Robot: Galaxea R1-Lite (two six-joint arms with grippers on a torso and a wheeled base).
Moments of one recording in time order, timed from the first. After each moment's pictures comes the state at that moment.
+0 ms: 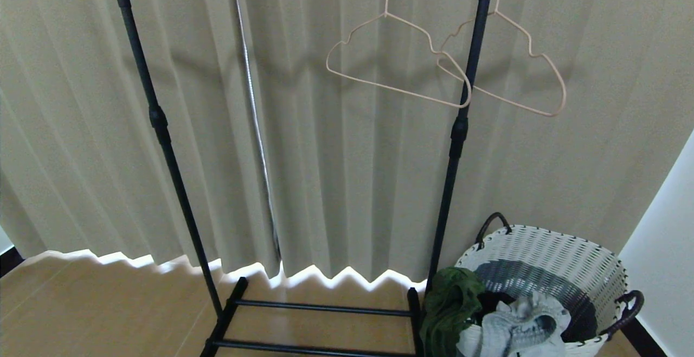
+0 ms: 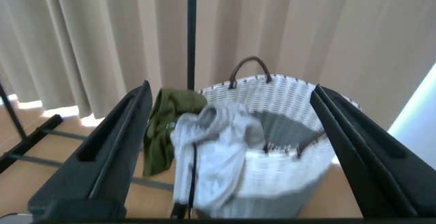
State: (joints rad) left arm 0.01 0.00 0.00 -0.01 0.04 -0.03; right arm 0.00 0.00 0.00 -0.02 0.07 -0.01
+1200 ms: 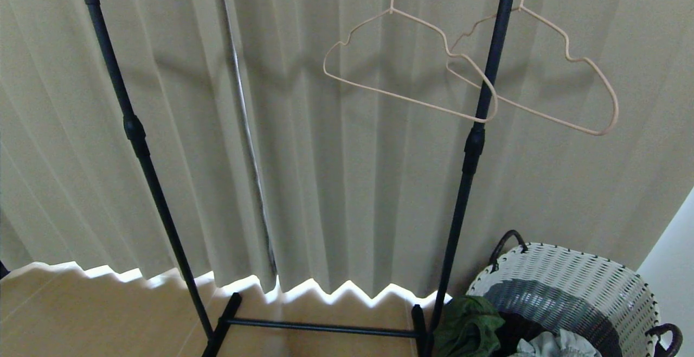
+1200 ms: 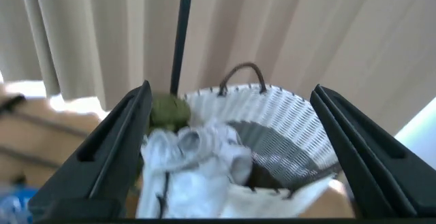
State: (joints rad) left arm 0.01 0.00 0.00 -0.01 0.04 -0.03; right arm 0.01 0.04 -0.05 0.10 0.09 -0.20
